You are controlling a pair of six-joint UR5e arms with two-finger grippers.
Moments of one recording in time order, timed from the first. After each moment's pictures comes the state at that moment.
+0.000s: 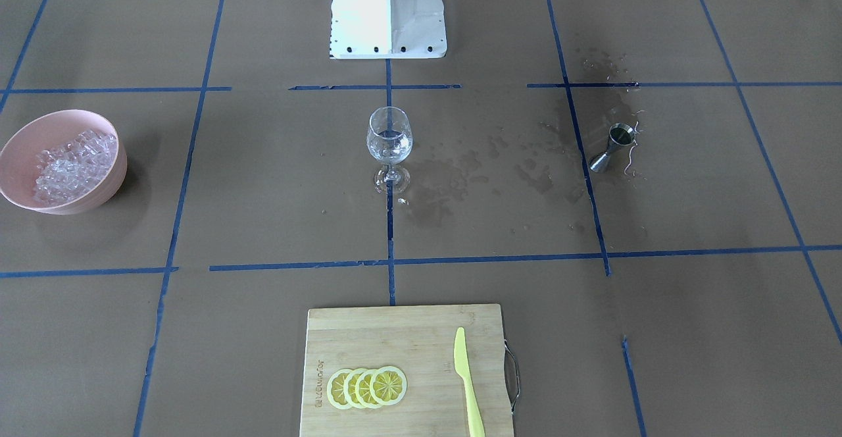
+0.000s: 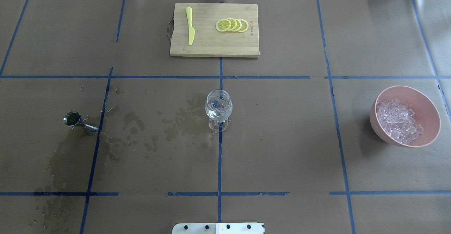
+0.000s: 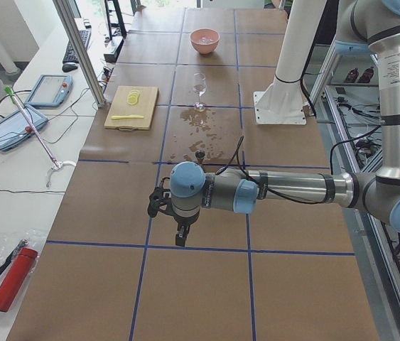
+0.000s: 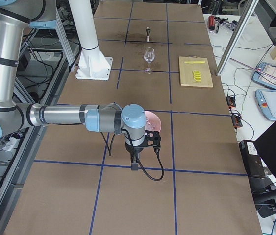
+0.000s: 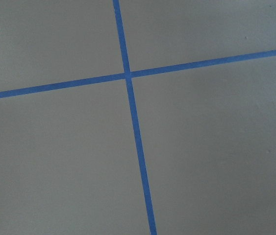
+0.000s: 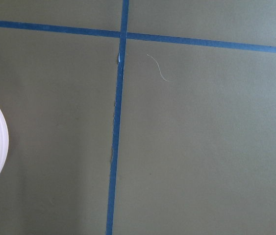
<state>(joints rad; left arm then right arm) -1.56 -1.40 -1.77 -1.69 -2.41 0.06 1.60 -1.82 1.89 -1.64 2.26 -0.08</state>
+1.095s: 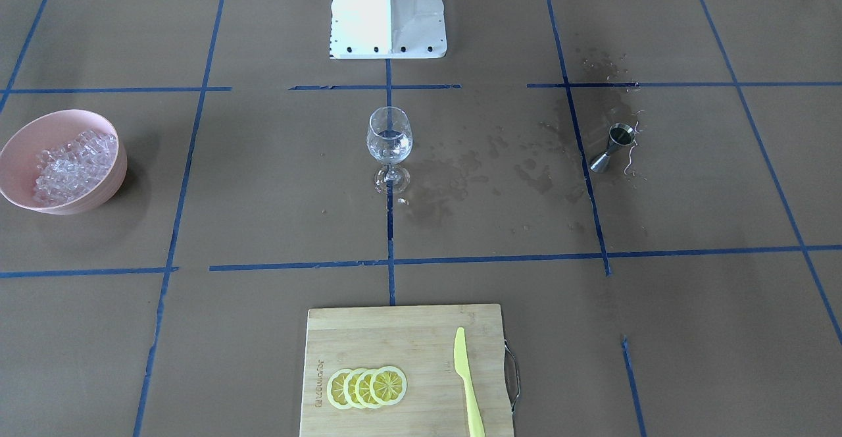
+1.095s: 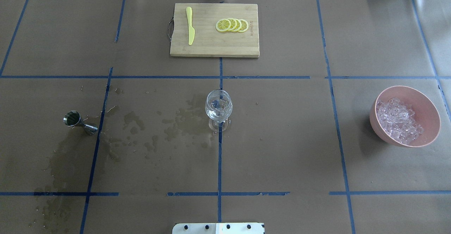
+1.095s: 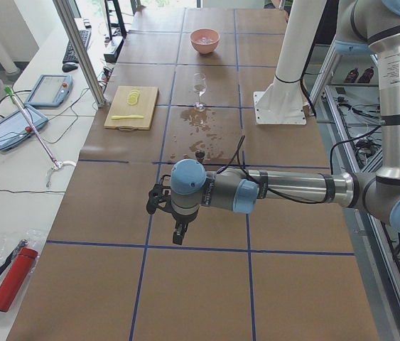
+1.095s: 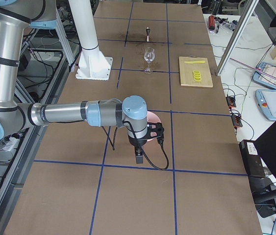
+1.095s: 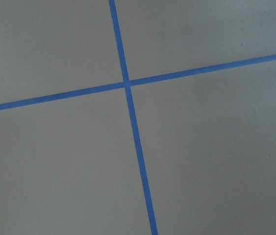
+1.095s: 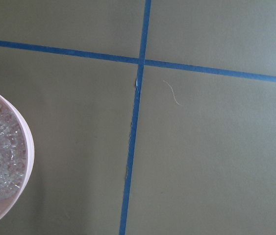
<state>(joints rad) -1.56 -1.40 -1.78 -1.75 -2.40 0.06 1.60 -1.81 1.94 -1.60 2.27 -0.07</state>
